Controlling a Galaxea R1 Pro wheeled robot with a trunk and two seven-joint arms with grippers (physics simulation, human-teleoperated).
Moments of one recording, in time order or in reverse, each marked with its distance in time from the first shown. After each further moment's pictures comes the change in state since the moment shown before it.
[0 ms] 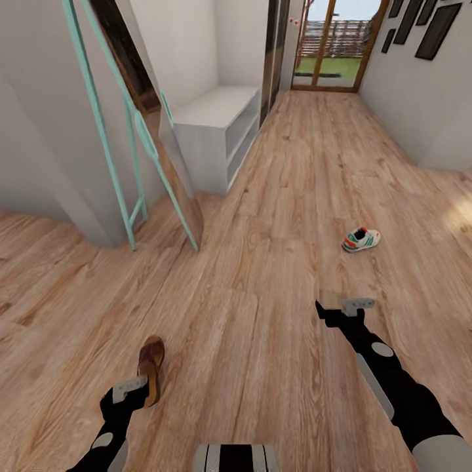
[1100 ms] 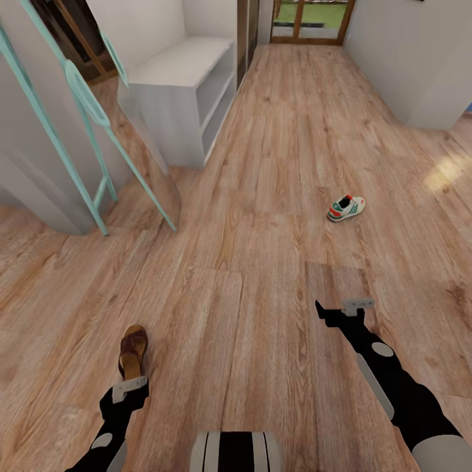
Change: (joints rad) left arm 0.000 0.006 -0.010 0.005 -0.001 -0.006 -0.001; right arm 0.000 0.000 0.000 -0.002 0.000 0.001 0.000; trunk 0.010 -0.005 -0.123
